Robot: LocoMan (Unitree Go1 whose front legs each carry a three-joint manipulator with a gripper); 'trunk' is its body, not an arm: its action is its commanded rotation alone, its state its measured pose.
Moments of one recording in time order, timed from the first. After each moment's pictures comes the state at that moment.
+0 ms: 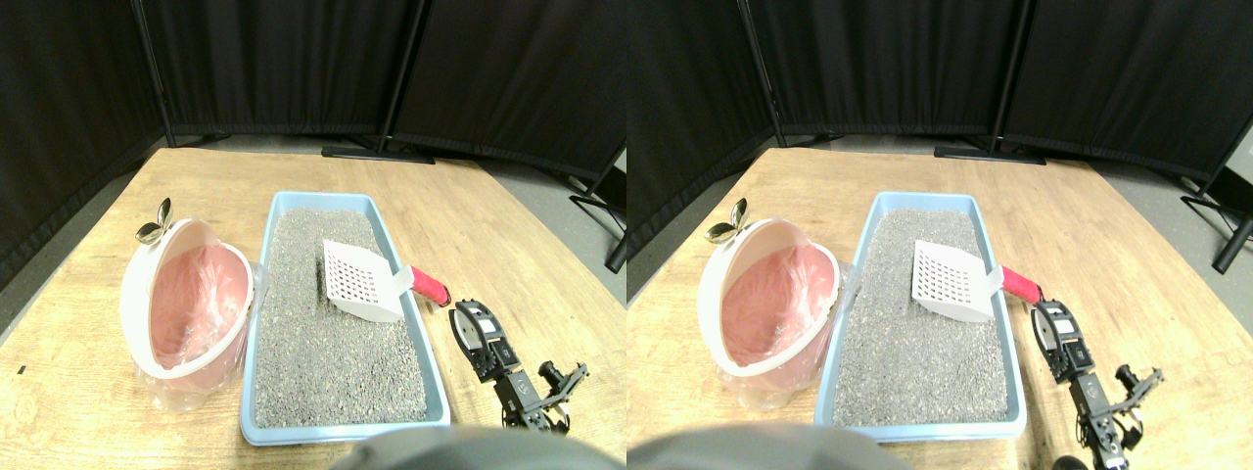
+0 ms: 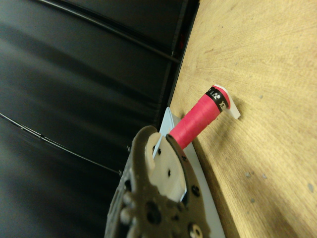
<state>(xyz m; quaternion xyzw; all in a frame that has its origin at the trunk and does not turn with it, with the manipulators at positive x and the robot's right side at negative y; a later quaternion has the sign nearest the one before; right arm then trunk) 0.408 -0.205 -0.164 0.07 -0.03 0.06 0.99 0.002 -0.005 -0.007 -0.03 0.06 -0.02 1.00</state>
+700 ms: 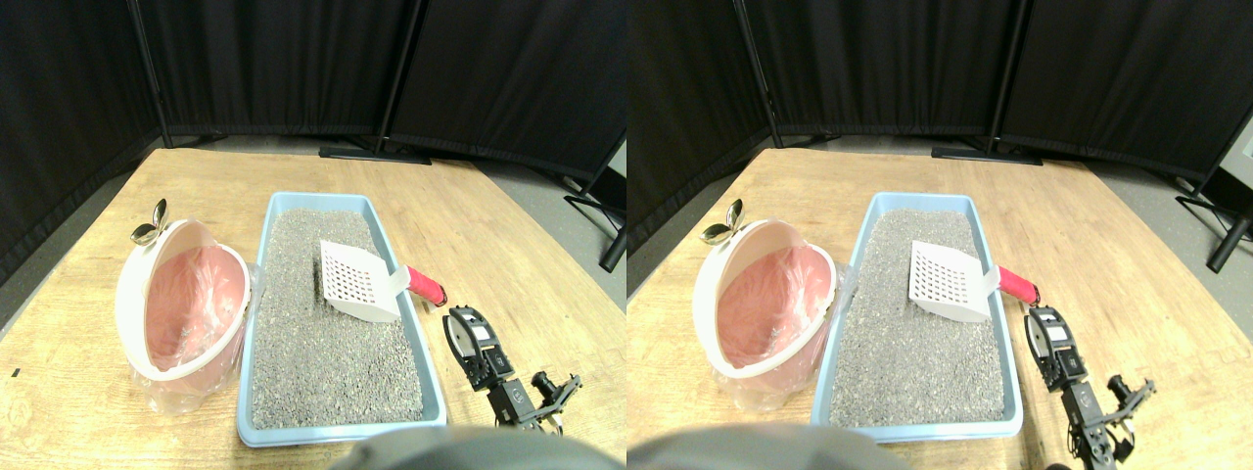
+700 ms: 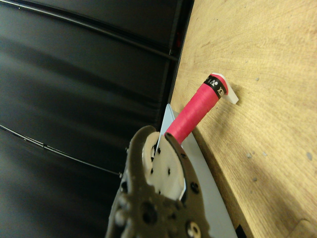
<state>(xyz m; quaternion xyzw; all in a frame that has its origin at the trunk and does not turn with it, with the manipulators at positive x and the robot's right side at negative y) 0.402 -0.197 -0.163 0.07 -0.03 0.06 1.00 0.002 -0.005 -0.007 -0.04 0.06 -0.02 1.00</state>
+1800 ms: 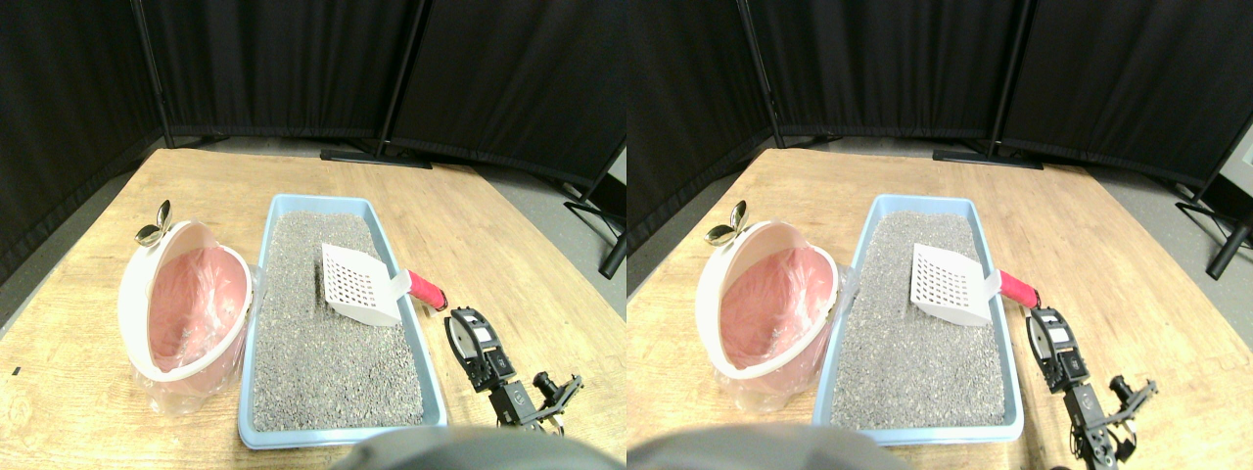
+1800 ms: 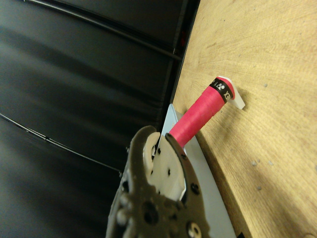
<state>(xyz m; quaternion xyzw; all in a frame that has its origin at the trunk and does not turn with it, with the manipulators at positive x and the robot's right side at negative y) 0.404 -0.198 -0.161 0.06 -0.04 0.07 1.00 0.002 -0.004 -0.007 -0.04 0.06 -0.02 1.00</state>
